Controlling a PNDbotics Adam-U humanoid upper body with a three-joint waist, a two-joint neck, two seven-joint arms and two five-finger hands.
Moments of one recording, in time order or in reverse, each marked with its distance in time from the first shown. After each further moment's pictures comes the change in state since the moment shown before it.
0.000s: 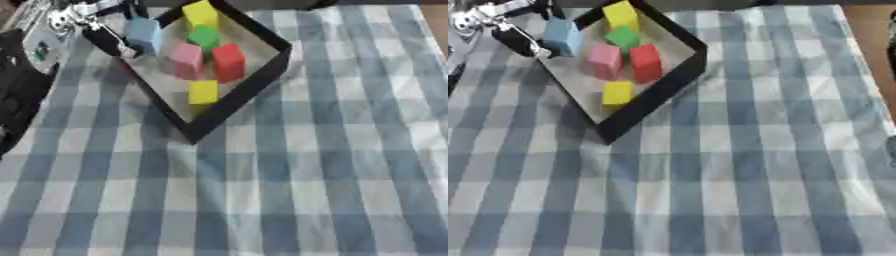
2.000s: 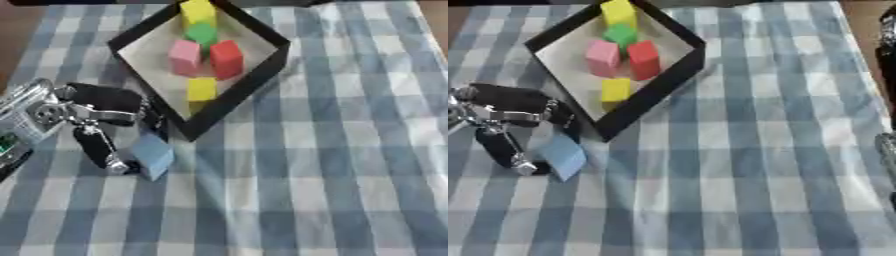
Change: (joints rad) left arm 0.397 0.353 -0.365 -0.835 0.498 0.028 -0.308; right arm 0.028 0.001 -0.010 0.014 0.002 0.001 -0.018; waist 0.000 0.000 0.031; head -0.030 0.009
